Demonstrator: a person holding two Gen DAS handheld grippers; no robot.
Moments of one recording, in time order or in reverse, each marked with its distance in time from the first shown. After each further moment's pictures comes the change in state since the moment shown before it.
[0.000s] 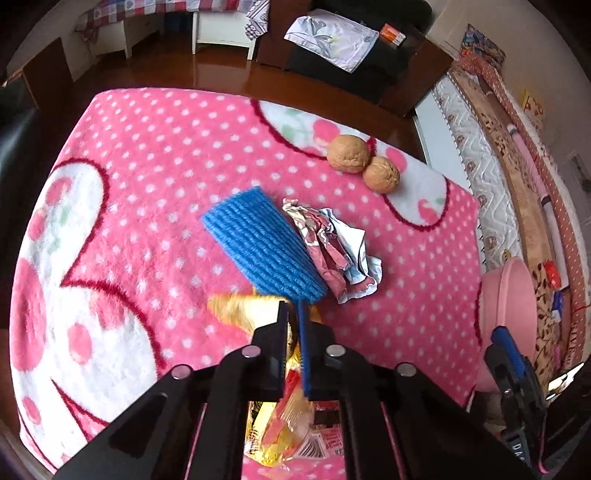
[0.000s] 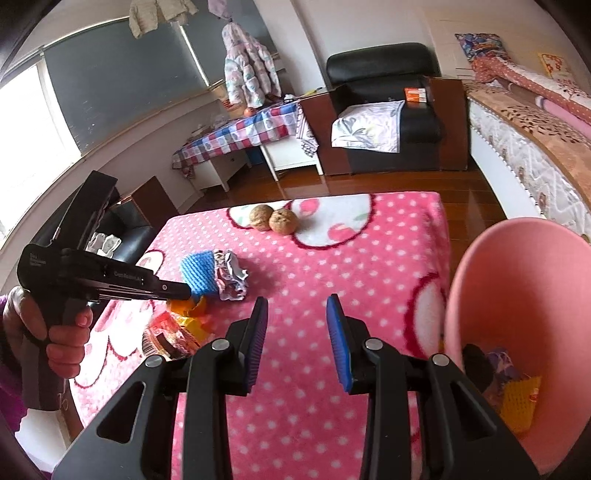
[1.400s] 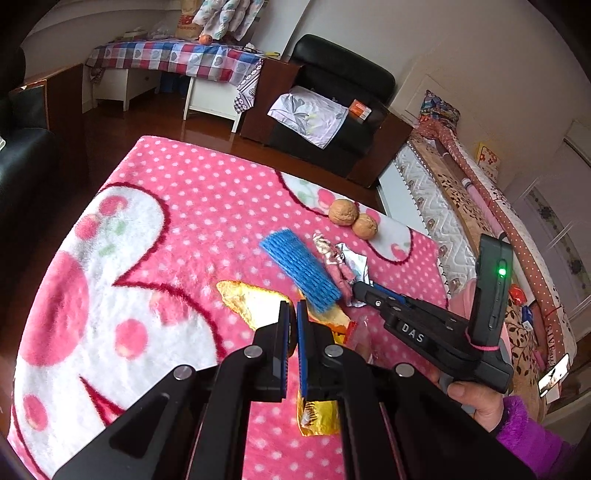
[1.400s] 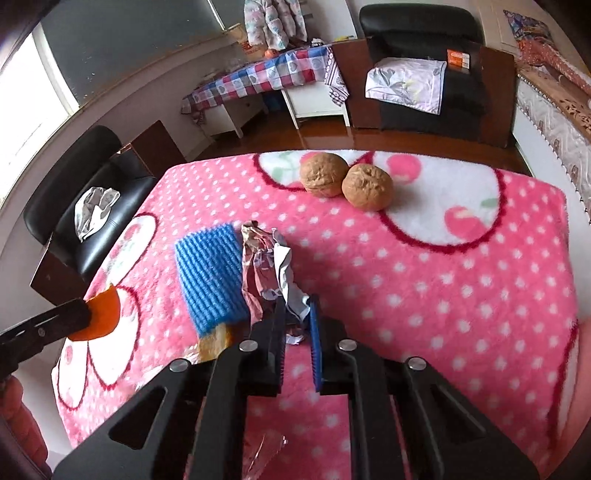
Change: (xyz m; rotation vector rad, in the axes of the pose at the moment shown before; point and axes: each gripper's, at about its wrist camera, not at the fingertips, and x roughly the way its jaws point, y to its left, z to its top) left arm -0.065 0.057 -0.059 0.037 -0.331 -0.139; right arm 0.126 0.059 0.019 -0.069 0.205 0.032
